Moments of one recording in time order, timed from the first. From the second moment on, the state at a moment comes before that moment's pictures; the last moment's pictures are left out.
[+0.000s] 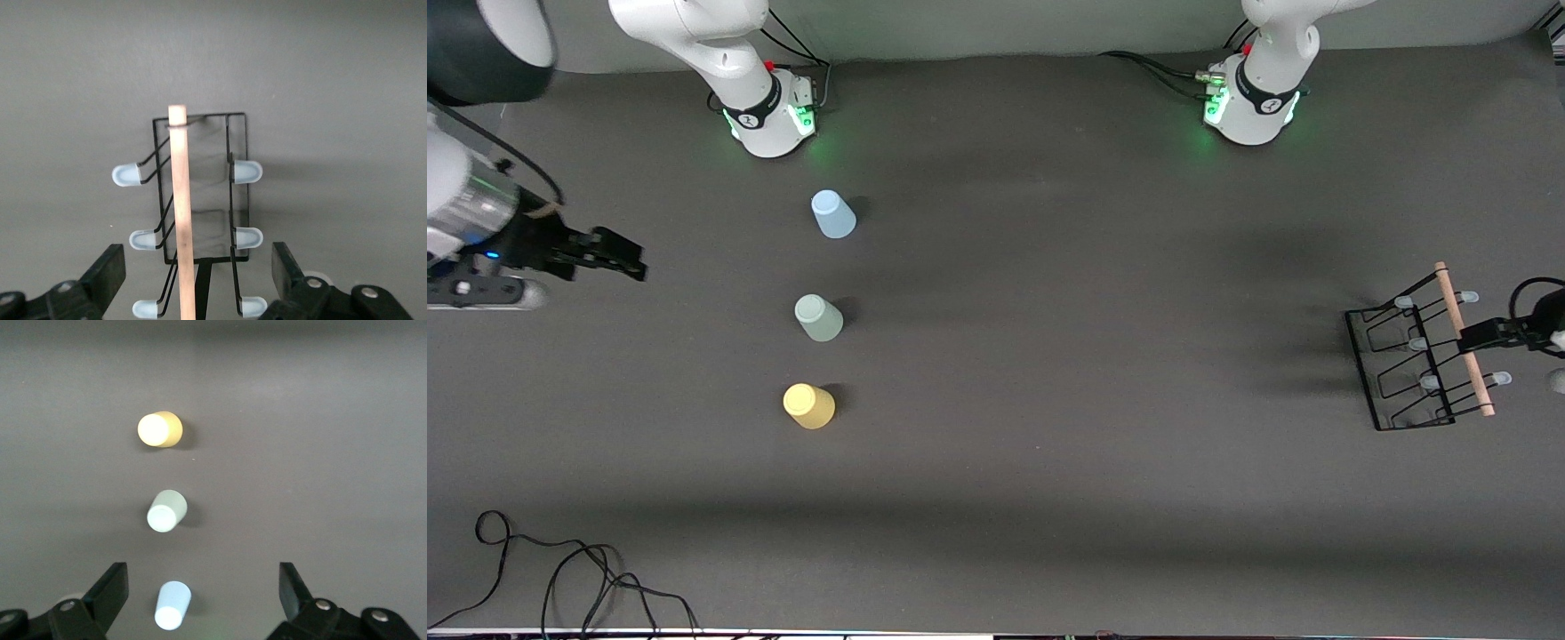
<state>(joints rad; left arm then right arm) 0.26 0.26 0.01 -1.81 0.04 2.04 0.22 0.08 0.01 0.02 -1.68 0.01 1.64 0.15</state>
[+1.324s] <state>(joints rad) 0.21 0.28 -0.01 -1.67 0.08 1.82 0.34 0.22 -0.01 0.02 -2.50 0.09 2.56 0.32</state>
